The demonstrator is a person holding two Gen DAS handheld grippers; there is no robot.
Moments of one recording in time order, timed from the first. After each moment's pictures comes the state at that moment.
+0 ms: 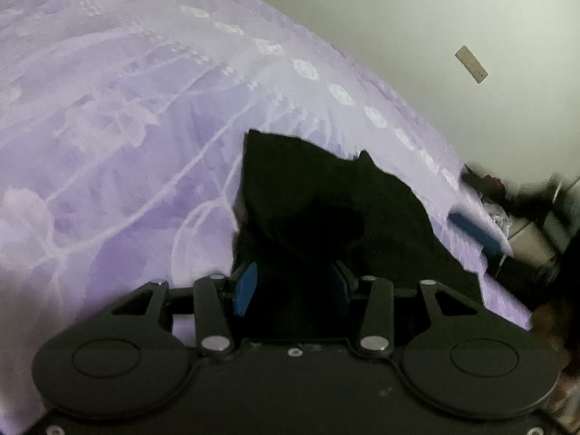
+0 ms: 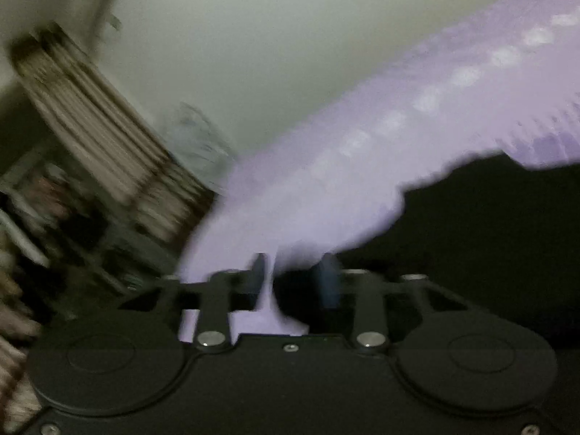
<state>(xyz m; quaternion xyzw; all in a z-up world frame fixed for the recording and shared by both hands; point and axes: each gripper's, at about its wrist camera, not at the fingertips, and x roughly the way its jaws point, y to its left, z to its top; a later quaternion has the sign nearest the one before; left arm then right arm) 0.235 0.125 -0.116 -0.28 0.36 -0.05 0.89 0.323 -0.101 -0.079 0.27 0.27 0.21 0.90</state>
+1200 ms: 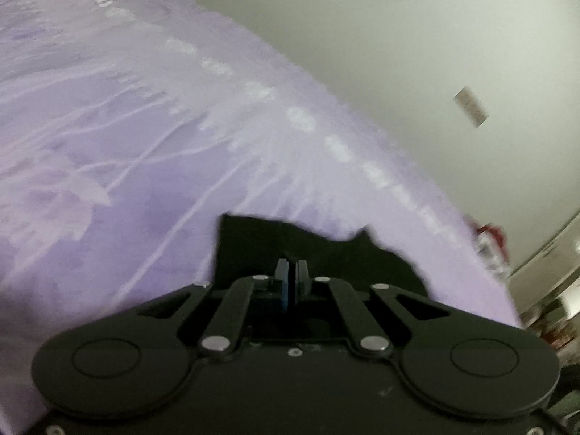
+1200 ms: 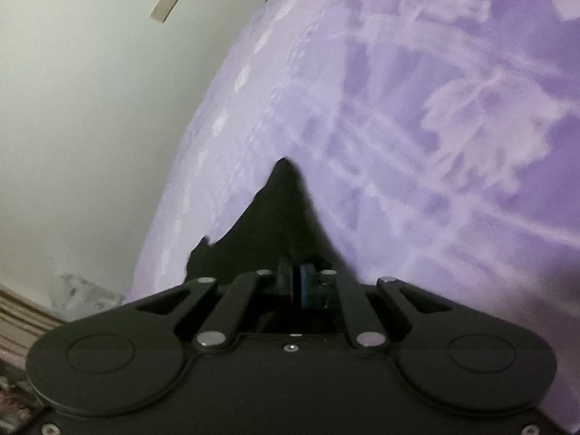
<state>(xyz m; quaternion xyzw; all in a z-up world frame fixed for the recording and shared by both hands) 0.323 0.130 -0.121 -0.29 0.31 -0.03 0.90 0.236 -0.323 -0.167 0.49 0.24 -0.07 0.84</state>
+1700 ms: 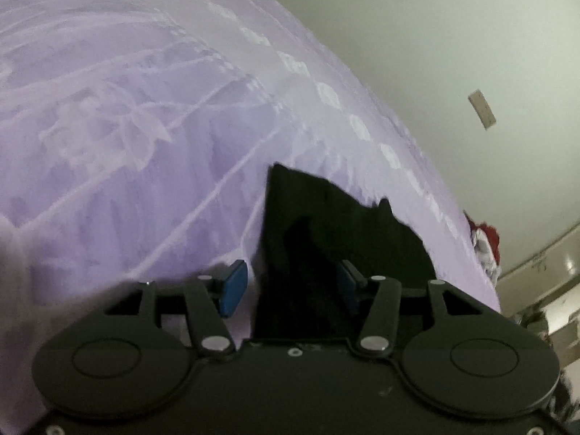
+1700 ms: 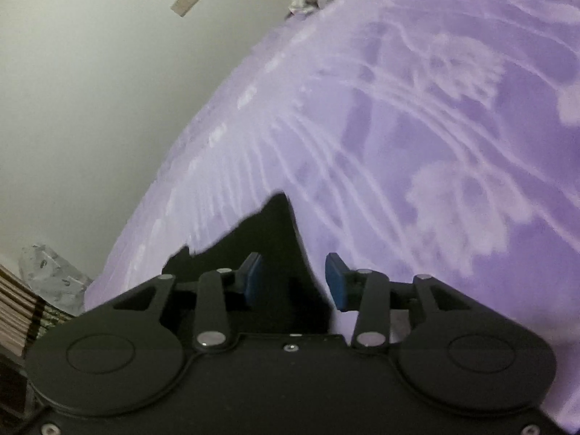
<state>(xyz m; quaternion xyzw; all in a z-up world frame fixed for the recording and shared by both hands) 0.282 0.159 -0.141 -0.35 0.34 -0.04 0.88 0.231 -0.340 -0.141 0.41 0.24 -0.08 0.88</state>
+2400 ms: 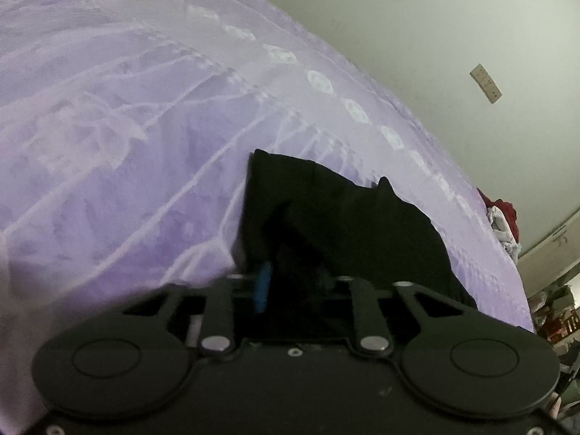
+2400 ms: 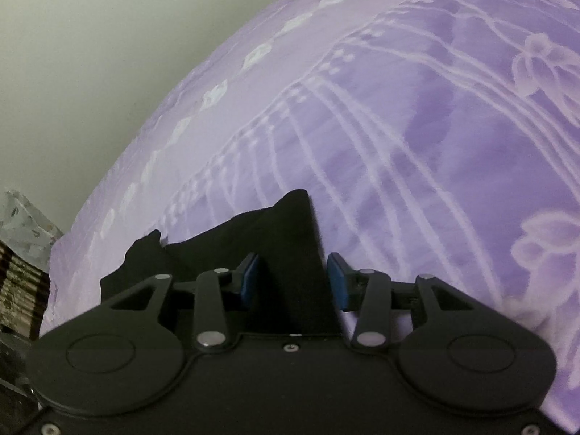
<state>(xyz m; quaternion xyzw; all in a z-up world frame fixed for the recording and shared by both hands) 0.289 0.125 -0.138 -0.30 0.35 -0.03 0.89 0.319 -0.328 -0.156 0.33 0.31 -0.07 0.89</state>
